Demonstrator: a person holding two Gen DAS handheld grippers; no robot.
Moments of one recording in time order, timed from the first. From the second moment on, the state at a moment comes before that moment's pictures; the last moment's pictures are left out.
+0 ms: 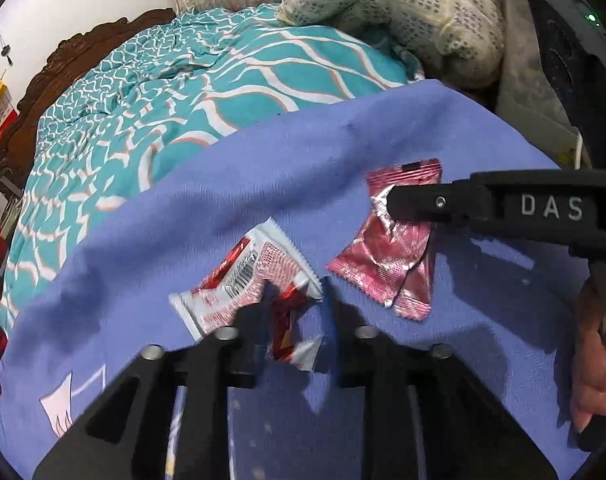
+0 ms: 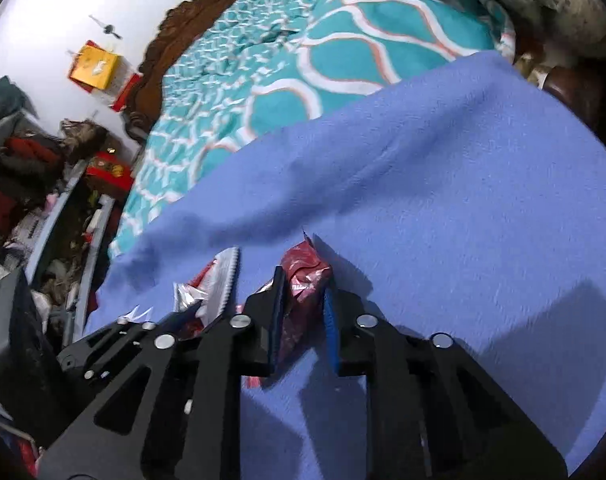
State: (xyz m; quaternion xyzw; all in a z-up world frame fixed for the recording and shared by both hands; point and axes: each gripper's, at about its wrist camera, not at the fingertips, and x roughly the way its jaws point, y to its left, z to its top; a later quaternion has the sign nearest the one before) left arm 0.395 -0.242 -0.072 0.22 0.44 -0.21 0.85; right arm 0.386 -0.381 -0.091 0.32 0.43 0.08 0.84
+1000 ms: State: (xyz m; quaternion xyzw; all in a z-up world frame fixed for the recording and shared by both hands) left arm 0.012 -0.182 -0.020 0.10 0.42 -0.38 0.82; right arm -0.070 -0.330 -0.083 0.32 0.36 0.07 0.87
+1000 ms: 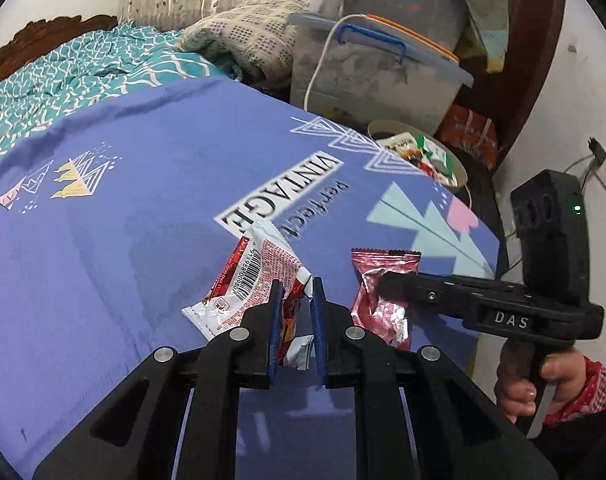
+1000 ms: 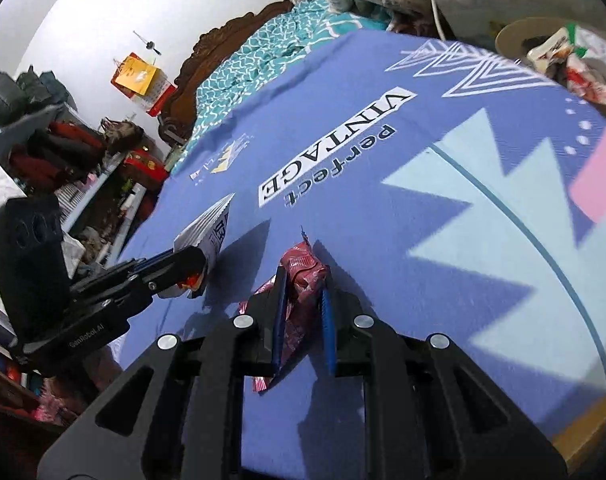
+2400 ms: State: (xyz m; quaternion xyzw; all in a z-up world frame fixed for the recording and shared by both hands) left arm 0.053 -0.473 0.015 0.19 0.38 -0.51 0.75; right arm -0.074 -0.629 -0.018 0.19 0.25 -0.26 0.91
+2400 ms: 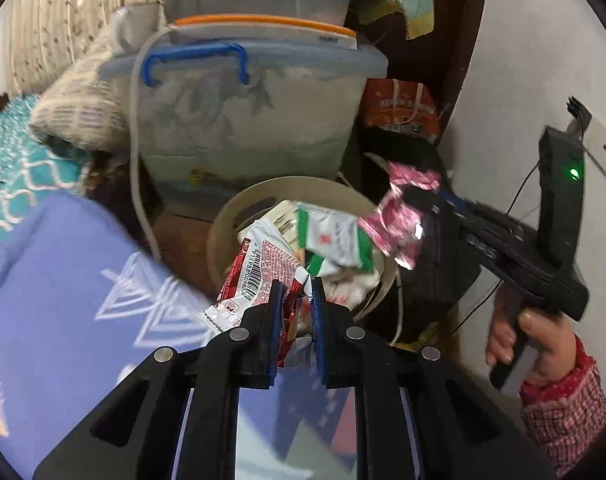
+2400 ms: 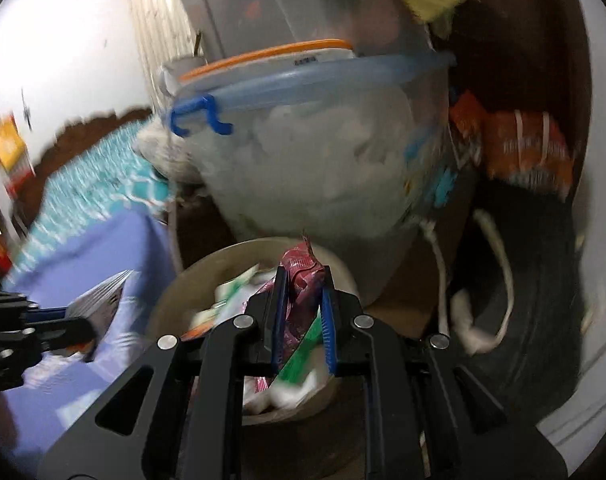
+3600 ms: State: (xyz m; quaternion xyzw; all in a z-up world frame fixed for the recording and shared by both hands) left arm 0.089 -0.506 0.003 0.18 0.38 -0.48 0.77; right arm -0.036 -0.635 -0.019 0.22 0.31 -0.20 0.90
